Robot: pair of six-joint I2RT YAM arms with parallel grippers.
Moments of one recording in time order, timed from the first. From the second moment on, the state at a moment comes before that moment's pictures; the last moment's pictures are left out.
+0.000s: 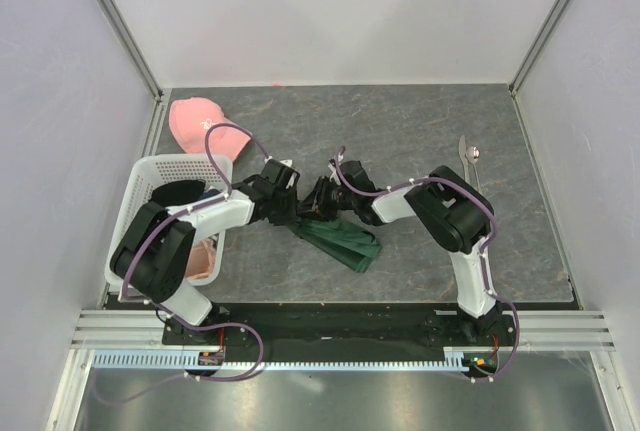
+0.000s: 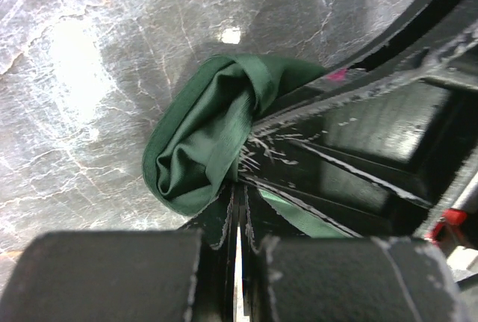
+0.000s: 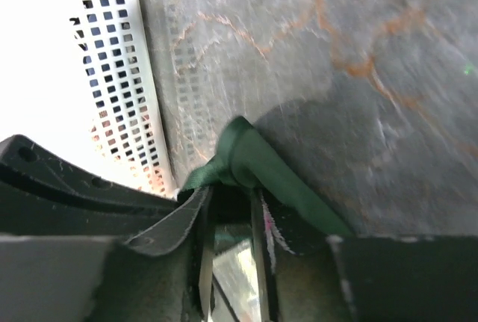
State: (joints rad) left arm -0.56 1.58 0.84 -0.28 0.04 -0.56; right arm 0.71 2.09 1.02 0.53 -0.47 1.14
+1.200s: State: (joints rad) left arm -0.56 1.71 0.98 -0.28 0.02 -0.56; right arm 0.72 2.00 0.99 0.35 -0.40 0.95
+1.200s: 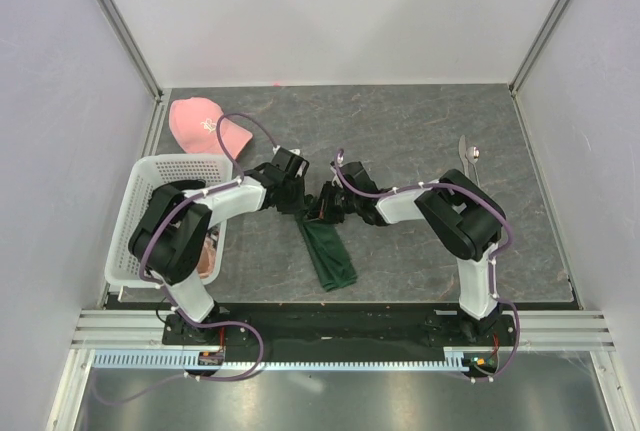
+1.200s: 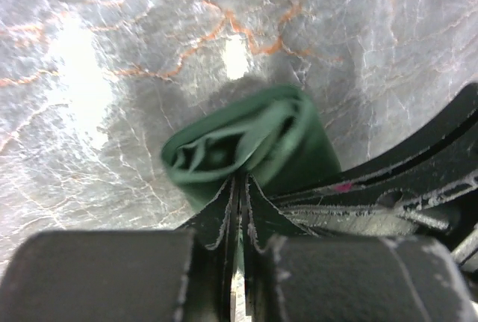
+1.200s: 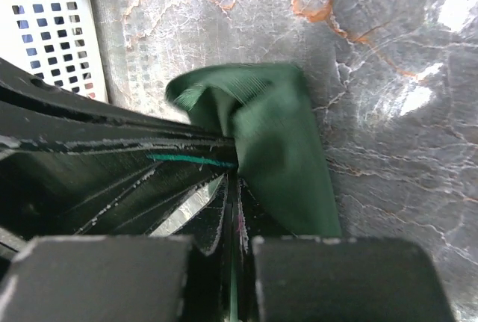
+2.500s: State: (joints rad) left arm -0.71 1.20 0.48 -0.13 0.28 -0.85; right arm 0.90 1.66 1.09 -0.51 -0.13 0.39
